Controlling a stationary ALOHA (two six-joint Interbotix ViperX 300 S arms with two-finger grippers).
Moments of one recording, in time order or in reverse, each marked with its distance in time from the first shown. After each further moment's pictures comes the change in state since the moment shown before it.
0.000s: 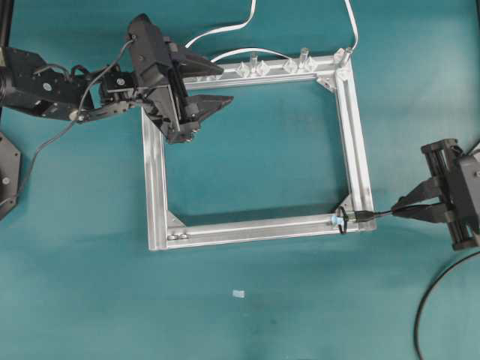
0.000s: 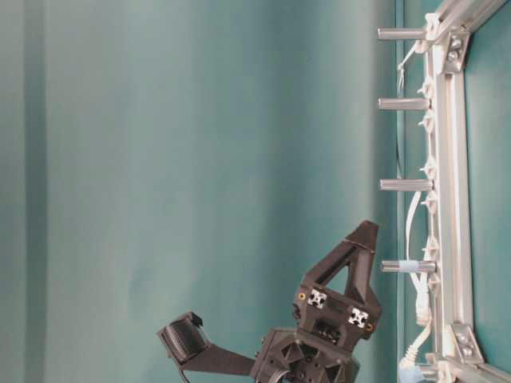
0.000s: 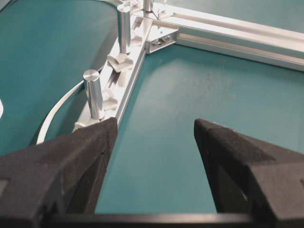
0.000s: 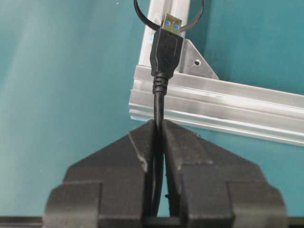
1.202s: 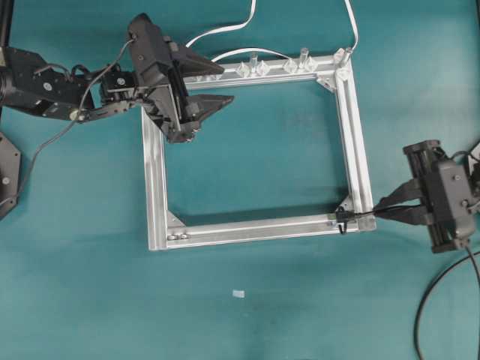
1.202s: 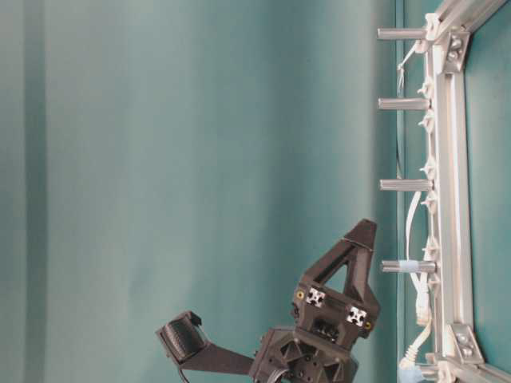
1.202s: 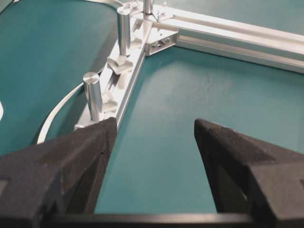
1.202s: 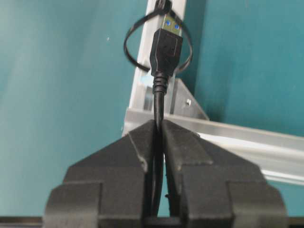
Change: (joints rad) left arm 0.000 -0.002 -0.003 0.000 0.000 0.000; right arm 0.002 0.150 -0.101 0.000 -0.060 0.000
